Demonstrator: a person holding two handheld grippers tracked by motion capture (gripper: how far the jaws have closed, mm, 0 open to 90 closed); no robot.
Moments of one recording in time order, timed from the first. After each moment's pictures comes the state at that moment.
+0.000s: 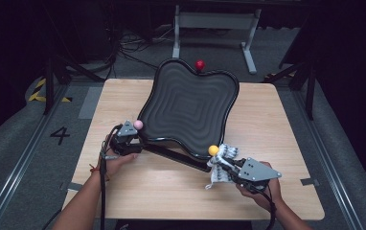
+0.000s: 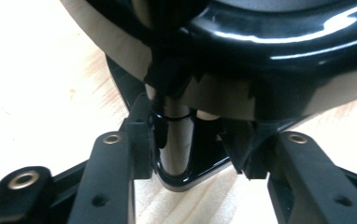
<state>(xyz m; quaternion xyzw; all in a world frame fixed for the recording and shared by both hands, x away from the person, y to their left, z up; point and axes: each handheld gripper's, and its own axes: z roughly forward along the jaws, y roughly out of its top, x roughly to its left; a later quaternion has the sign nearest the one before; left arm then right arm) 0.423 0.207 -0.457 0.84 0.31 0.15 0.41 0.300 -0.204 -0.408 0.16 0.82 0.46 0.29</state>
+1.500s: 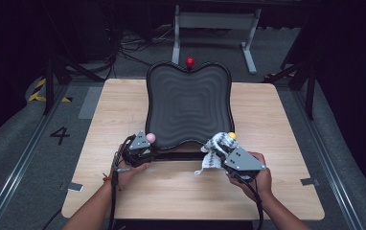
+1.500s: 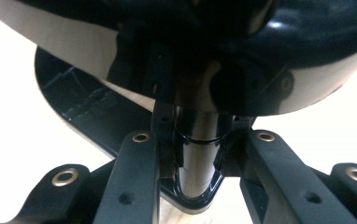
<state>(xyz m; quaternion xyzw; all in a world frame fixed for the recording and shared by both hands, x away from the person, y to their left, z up) 0.394 0.167 -0.466 0.85 0.27 0.14 0.43 0.315 -0.168 -0.384 0.20 0.81 0.41 0.37</state>
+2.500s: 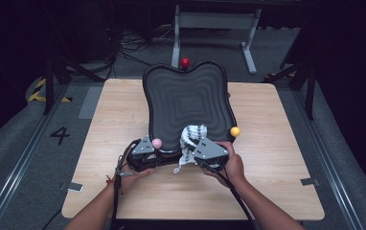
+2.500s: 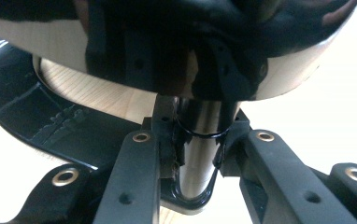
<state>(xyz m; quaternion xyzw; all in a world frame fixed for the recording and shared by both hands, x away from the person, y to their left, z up) 0.385 0.155 -0.470 0.85 0.23 0.12 0.45 0.345 -0.100 -0.387 0.15 0.84 0.41 0.34</state>
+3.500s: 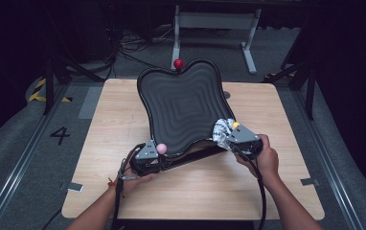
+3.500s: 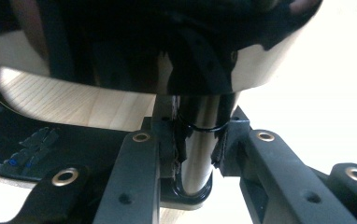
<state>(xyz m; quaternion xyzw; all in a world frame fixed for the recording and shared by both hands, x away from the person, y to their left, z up) 0.372 0.144 -0.469 0.86 0.21 0.10 0.45 0.373 -0.187 -0.383 0.26 0.84 0.29 0.38</state>
